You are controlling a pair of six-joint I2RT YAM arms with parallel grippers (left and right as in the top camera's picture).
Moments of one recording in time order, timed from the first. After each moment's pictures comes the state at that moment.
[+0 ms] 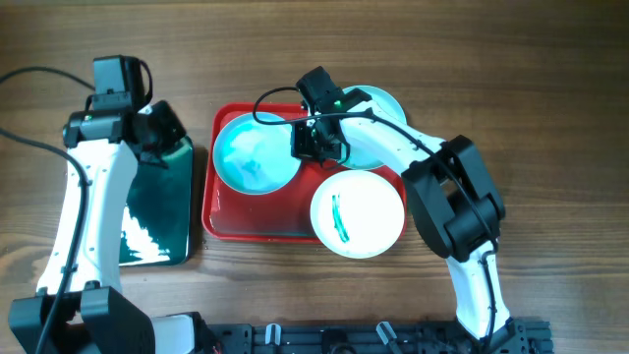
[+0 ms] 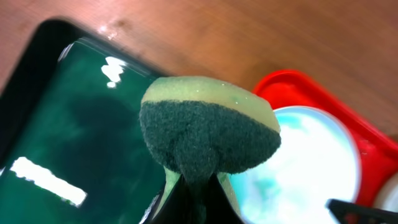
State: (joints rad) left arm 0.12 1.52 1.26 -0.90 -0.05 -0.43; right arm 0.59 2.23 1.61 -0.67 -0.34 0.65
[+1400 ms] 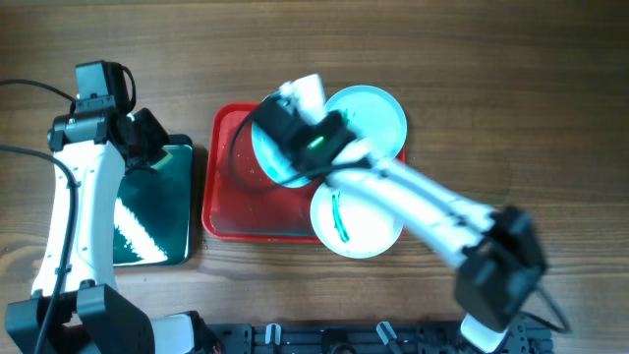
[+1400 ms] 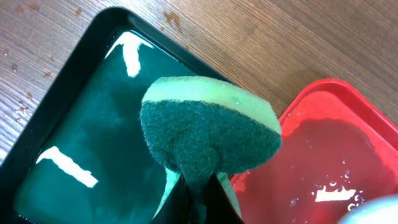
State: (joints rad) left arm 0.18 1.52 1.26 -0.94 -0.09 -0.44; right arm 0.78 1.86 1.61 -0.88 0.48 0.44
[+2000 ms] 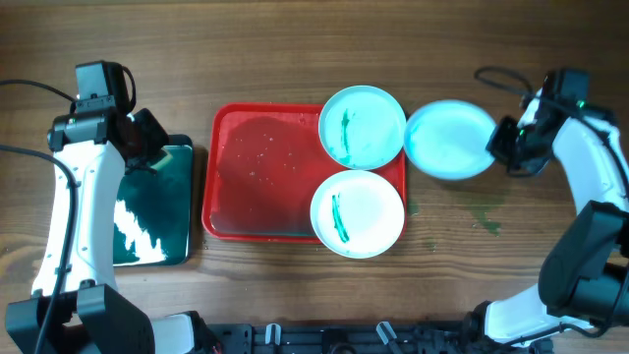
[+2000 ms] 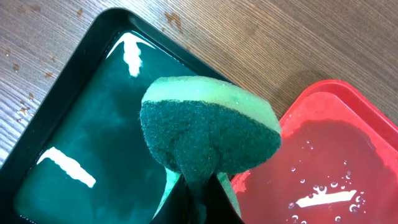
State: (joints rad) left arm 0.18 1.52 1.26 -0.94 -0.09 -0.44; right arm -0.27 1.74 1.17 -0.83 -0.16 0.27
